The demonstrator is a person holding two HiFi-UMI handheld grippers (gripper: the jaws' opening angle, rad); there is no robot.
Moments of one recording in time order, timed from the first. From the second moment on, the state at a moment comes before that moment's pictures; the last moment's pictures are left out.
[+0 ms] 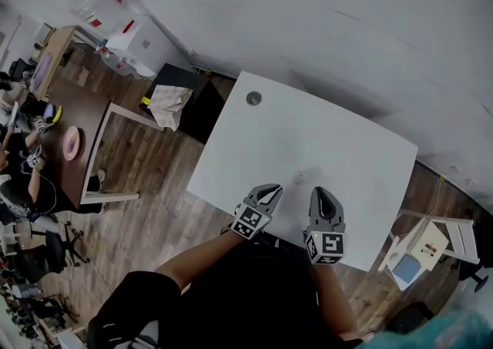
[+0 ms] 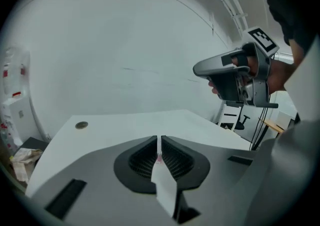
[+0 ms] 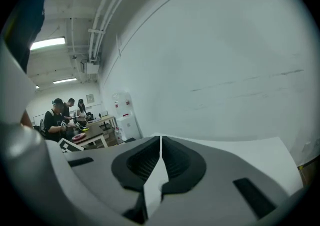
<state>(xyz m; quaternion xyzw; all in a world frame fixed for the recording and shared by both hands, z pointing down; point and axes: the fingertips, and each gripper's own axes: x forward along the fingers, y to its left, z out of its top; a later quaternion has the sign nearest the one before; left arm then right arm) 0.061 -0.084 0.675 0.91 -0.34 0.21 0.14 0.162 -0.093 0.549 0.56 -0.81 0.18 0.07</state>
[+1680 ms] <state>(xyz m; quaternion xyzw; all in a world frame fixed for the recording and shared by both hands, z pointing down) 0.123 -0.117 0.809 0.92 -0.17 0.32 0.15 0.198 -0.088 0.616 0.55 -0.79 0.25 0.09</state>
